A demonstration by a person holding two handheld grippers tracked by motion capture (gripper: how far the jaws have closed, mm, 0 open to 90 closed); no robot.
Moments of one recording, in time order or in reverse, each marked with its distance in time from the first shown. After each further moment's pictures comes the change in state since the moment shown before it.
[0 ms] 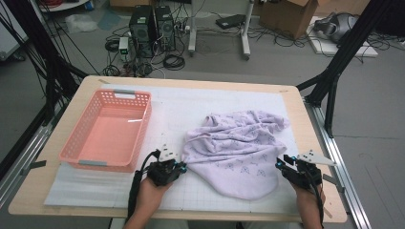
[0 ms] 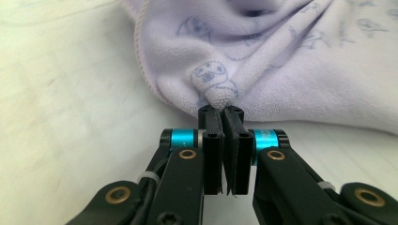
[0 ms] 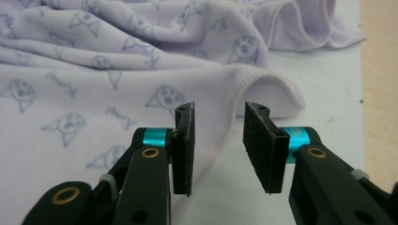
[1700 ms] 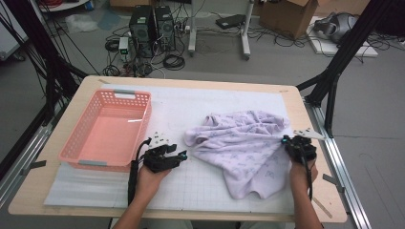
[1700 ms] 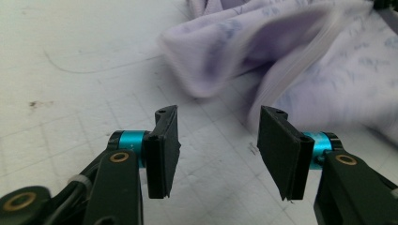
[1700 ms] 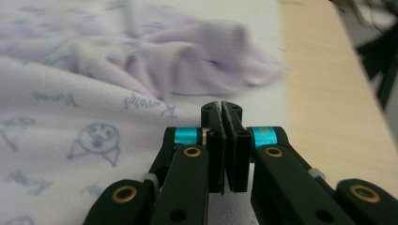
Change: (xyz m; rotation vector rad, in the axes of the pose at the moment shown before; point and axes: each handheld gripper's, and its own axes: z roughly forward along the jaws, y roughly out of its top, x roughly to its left) left arm 0.036 0.019 0.026 -0.138 -0.010 -0.063; right arm -0.041 0.038 0.056 0.008 -0.239 0.071
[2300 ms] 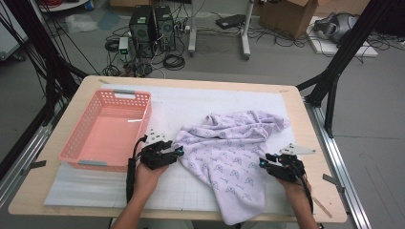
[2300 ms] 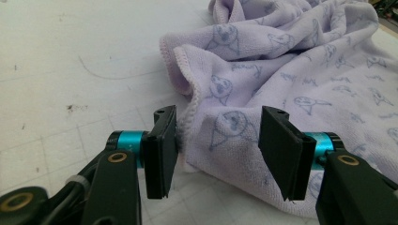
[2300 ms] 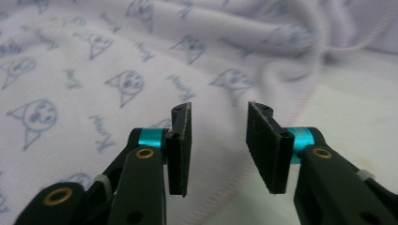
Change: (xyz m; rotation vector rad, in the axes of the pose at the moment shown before) left arm 0.011 0.005 -0.006 -0.026 0.061 -0.038; right arm 0.051 -0.029 -0.027 0.081 0.437 -0.140
